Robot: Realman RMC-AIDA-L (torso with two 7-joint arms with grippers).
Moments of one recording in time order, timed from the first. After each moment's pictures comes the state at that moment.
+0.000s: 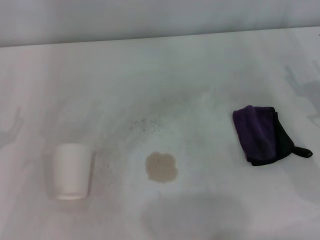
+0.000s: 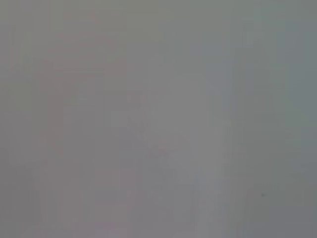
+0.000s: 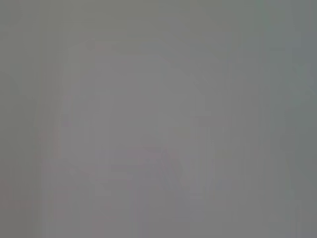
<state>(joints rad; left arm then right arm) -0.35 -2.09 1.05 -0.03 0.42 1.66 -0.27 0.37 2.01 -0.45 -0.04 2.16 1.44 -2.81</state>
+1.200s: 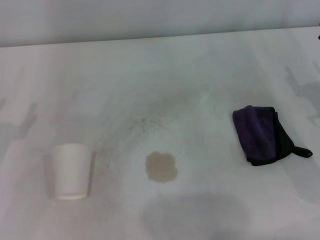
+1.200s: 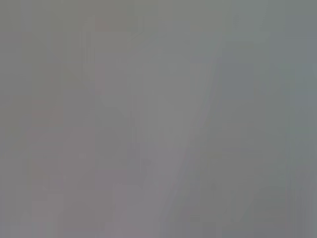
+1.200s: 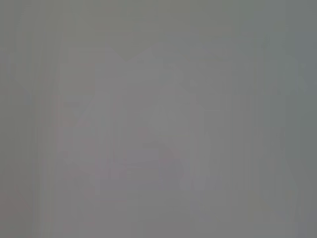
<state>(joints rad) -0.34 -2.04 1.13 0.08 0.53 1.56 -0.64 0.37 2.02 -0.45 -0.04 2.16 1.43 -2.81</state>
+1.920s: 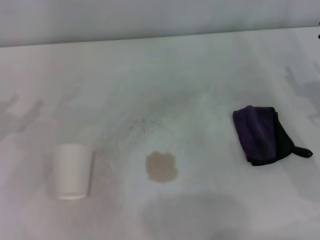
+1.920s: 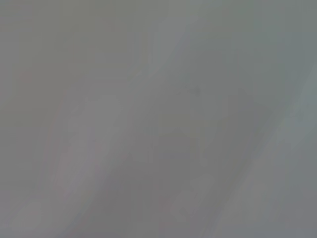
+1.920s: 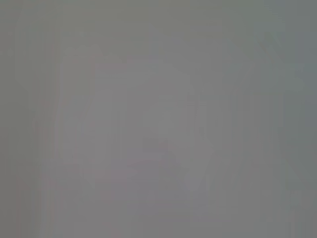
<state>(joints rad) -0.20 -1.94 1.05 0.77 1.21 1.24 -1.65 0.38 2.01 -0.45 -0.04 2.16 1.42 -2.80</state>
